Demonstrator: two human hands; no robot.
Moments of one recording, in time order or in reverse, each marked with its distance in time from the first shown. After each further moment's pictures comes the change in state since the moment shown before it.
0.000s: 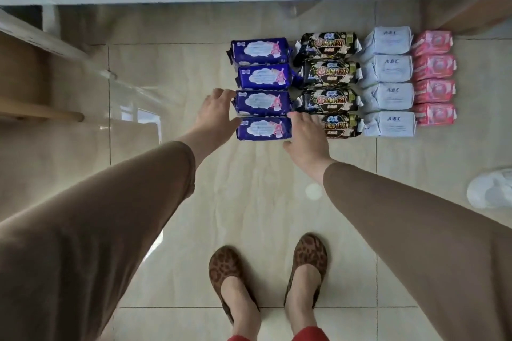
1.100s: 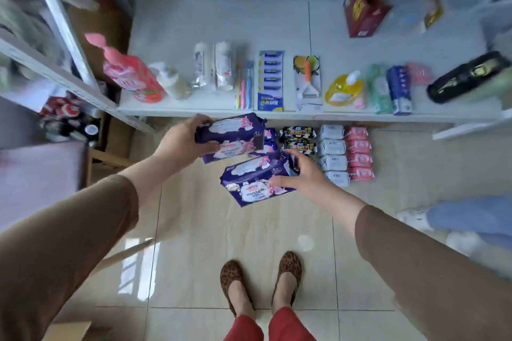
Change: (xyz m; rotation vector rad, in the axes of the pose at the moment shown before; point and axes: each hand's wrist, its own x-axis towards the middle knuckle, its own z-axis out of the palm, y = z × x) left_hand -0.170 0.072 -0.341 -0.219 0.093 0.003; right_hand -0.172 -0.095 -0.316 0.977 -0.236 -0.074
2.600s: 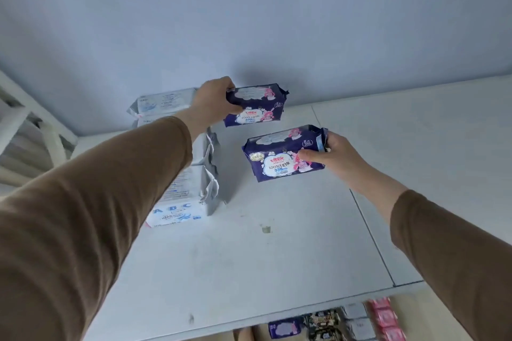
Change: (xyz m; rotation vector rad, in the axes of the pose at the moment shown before) left_hand 0.354 0.400 -0.439 0.195 0.265 0.426; right_hand 0.159 -0.505 -0.256 0.141 0.340 -0.378
